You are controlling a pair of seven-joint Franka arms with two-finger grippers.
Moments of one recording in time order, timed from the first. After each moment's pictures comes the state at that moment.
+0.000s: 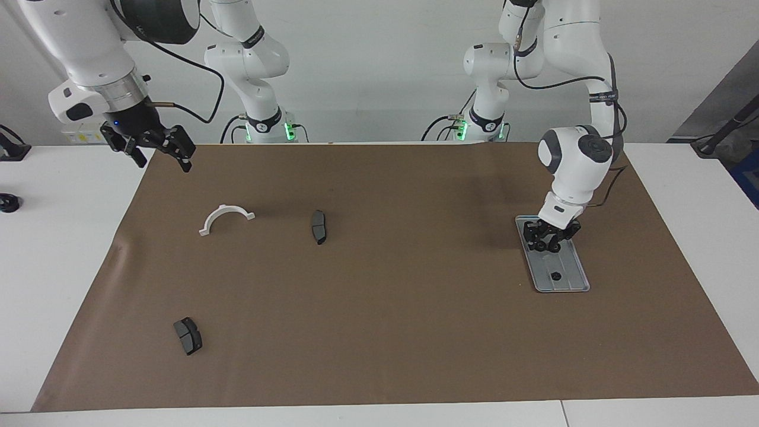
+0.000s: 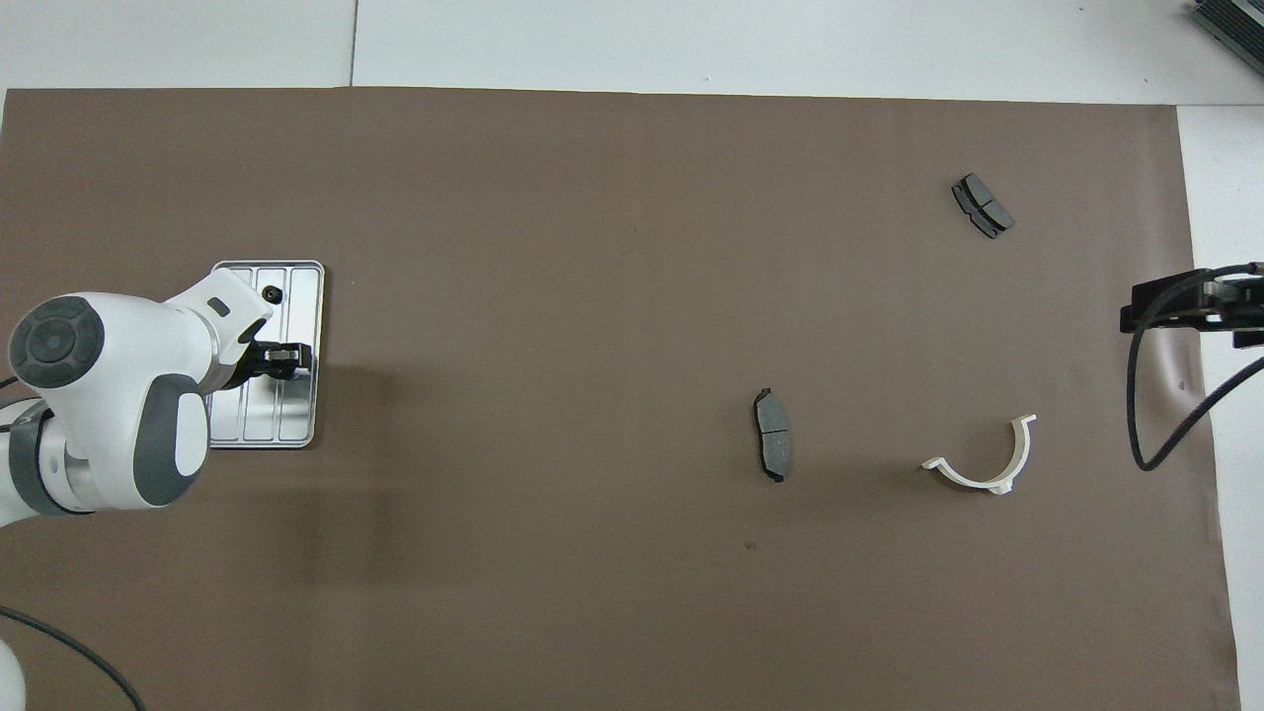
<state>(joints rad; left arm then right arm) -0.12 0.16 0.09 -2.24 -0.01 2.52 0.01 0.06 -0.04 -0.13 -1.66 -0.01 1.63 0.08</state>
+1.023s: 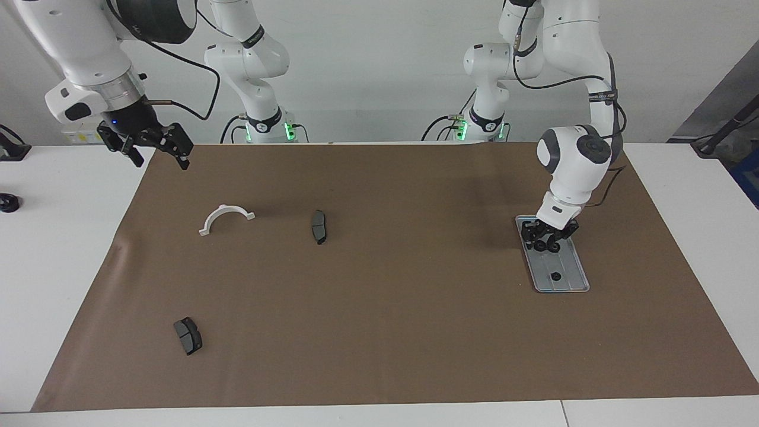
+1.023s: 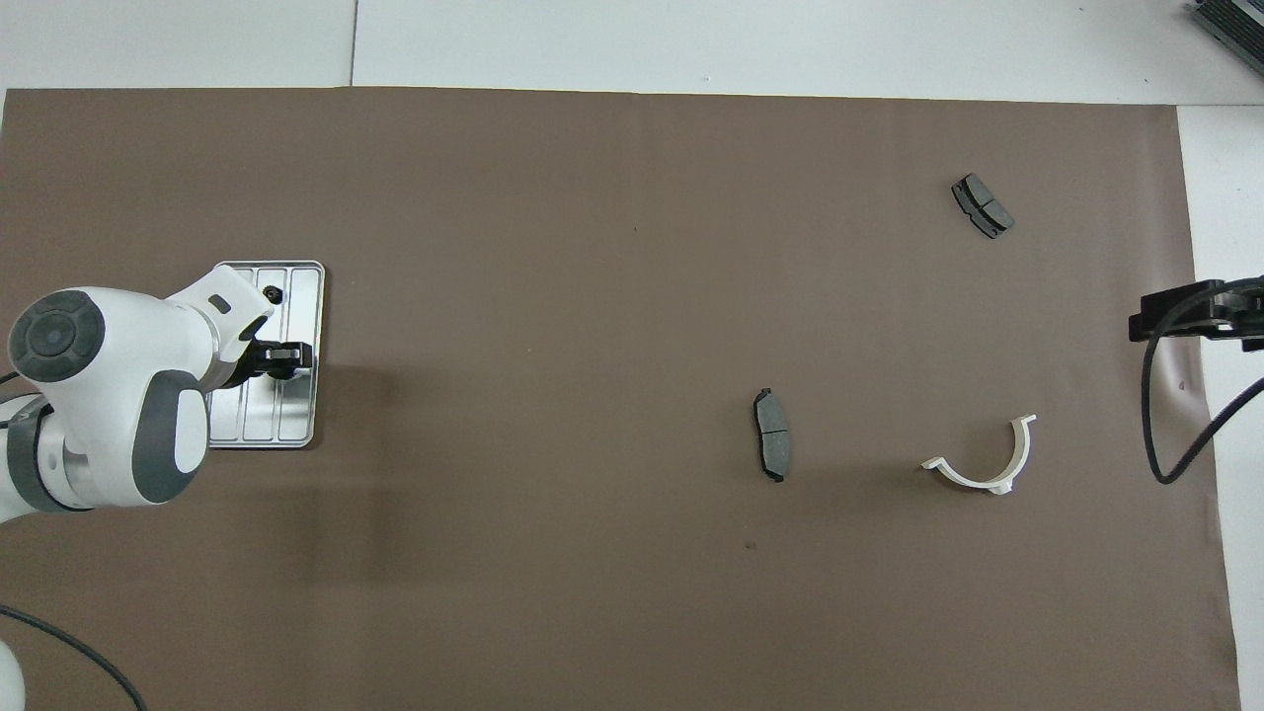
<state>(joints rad) -0.13 0.16 0.08 -2.23 -0.01 2.49 -0.01 0.06 -0.05 -0.14 -1.67 -0.01 1.63 0.03</state>
